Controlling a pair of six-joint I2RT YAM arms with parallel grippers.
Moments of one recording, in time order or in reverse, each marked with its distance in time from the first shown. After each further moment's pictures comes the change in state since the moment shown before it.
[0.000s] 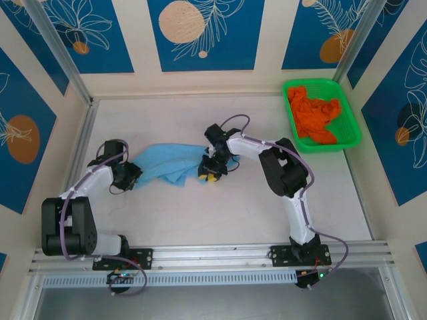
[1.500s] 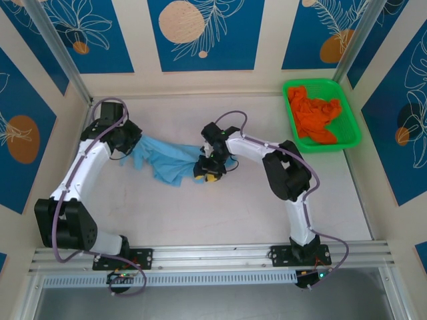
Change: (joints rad) left arm -0.119 0.044 0.499 -0.171 -0.072 -0.027; right arm 0.037 -0.059 0.017 -0.055 0.012 -0.085
